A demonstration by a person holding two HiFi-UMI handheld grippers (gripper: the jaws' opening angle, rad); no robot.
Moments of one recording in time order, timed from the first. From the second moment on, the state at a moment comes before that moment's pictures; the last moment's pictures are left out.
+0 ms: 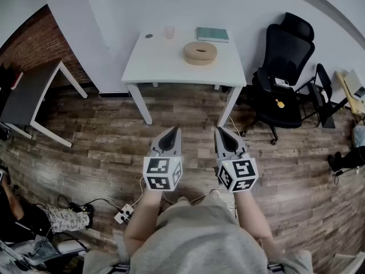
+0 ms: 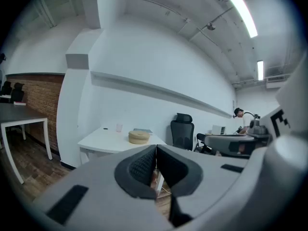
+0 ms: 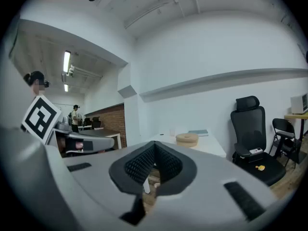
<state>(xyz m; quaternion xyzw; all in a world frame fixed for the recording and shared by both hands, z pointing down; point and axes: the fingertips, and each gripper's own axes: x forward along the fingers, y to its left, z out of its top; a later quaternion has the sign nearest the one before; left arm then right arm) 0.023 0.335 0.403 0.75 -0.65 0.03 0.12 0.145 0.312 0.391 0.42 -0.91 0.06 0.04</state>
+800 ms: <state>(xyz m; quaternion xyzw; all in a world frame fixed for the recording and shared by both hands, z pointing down) 0.000 0.341 0.404 0.76 -0.64 0.03 0.12 0.111 0.325 0.390 0.41 -0.91 0.07 0.03</state>
